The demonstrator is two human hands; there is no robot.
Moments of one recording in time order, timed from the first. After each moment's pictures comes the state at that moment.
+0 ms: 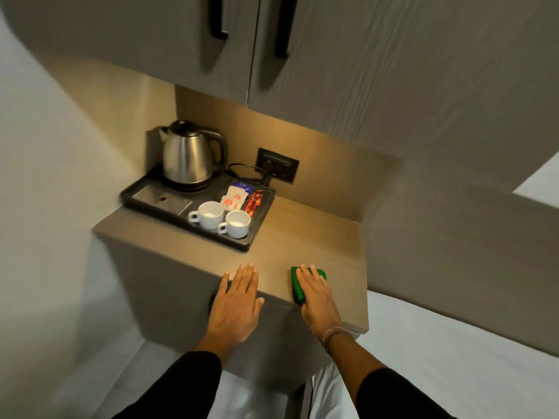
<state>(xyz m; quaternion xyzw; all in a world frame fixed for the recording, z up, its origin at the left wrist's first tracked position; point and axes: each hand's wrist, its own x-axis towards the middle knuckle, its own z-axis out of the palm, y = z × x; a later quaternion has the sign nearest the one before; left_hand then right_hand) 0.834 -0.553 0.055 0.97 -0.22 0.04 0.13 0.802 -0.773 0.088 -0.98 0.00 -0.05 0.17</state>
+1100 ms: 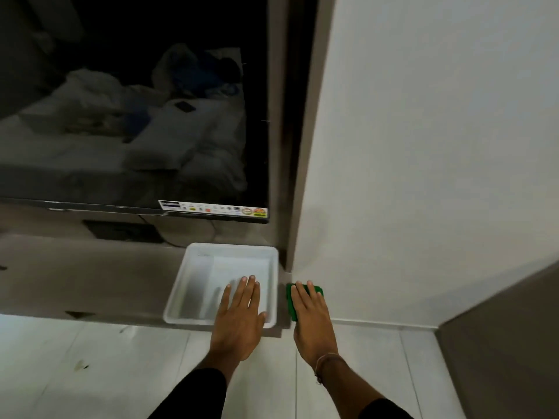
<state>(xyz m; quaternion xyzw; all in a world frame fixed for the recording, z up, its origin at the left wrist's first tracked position) 0.078 -0.083 0.006 0.89 0.46 -0.01 0.03 0.257 -0.166 0.013 -0.76 -0.62 0.09 0.15</state>
